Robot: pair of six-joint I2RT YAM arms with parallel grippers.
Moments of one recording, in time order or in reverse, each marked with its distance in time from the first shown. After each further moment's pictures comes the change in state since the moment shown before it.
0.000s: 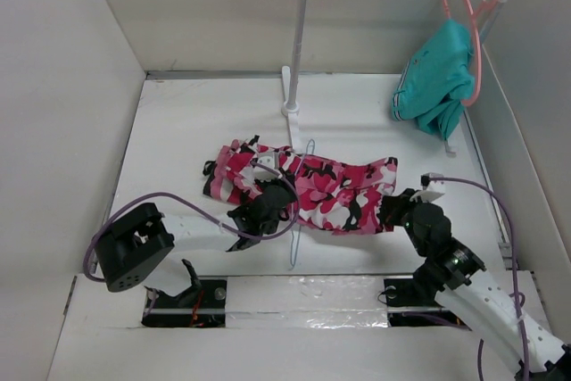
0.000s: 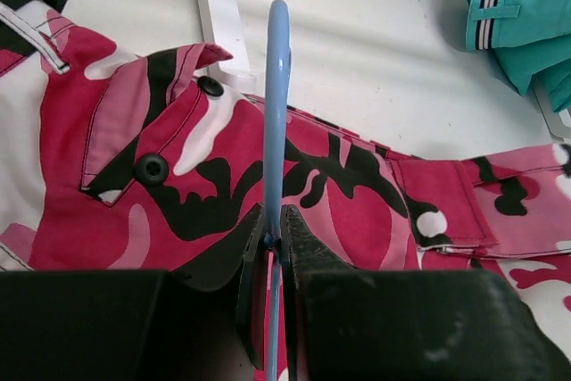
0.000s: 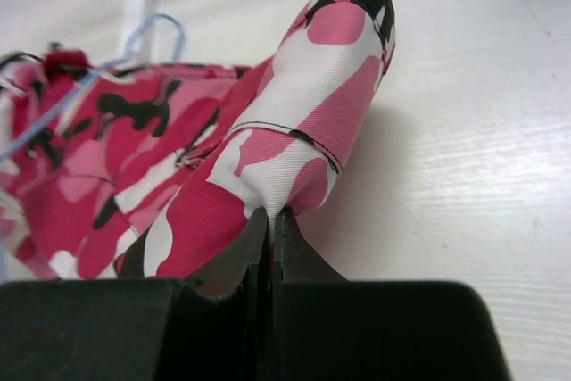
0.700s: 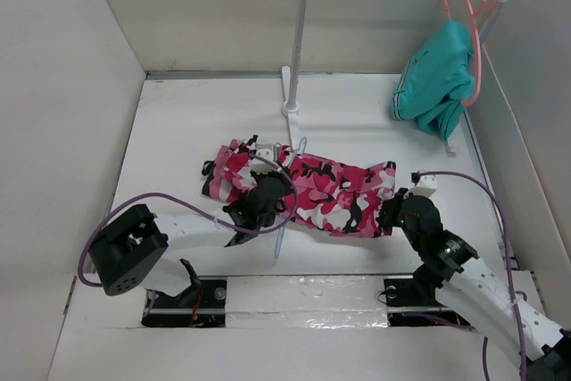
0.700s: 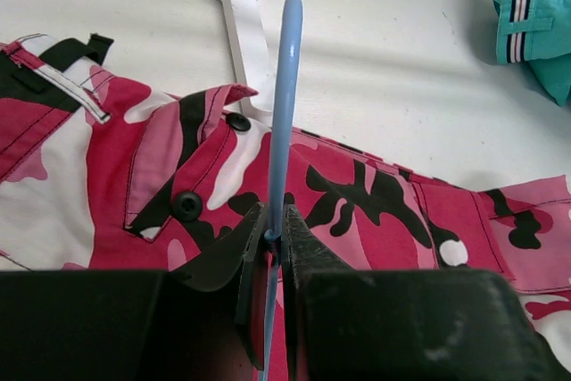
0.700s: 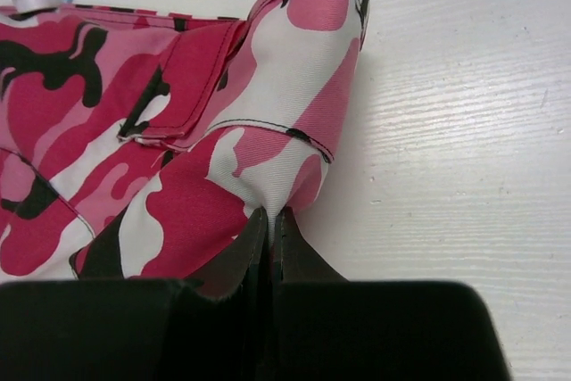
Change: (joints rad) left arm 0.056 -0.042 0.022 -0.039 0.010 0.112; right arm -0.015 0.179 0.031 -0.044 0.015 -0.014
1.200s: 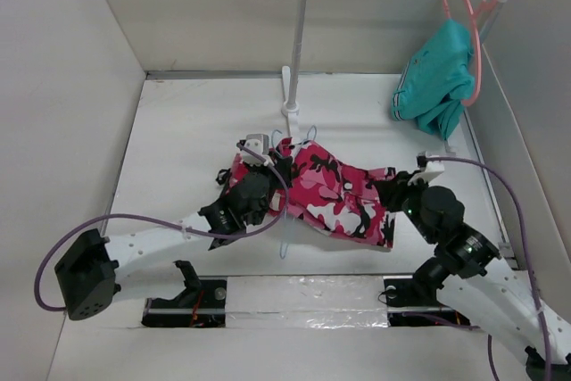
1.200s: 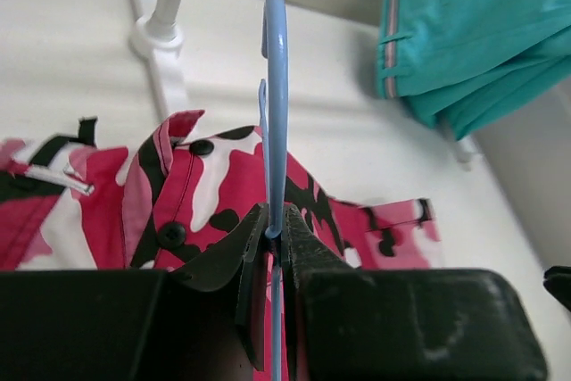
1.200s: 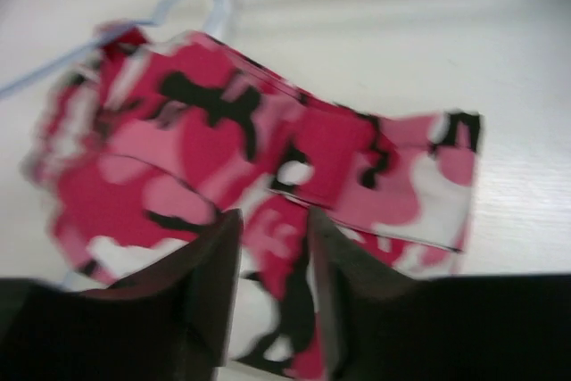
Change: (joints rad) left arm -0.037 -0.239 0.072 -0.175 0.074 0.006; right arm 0.063 0.013 0.235 -0.021 -0.106 -0.092
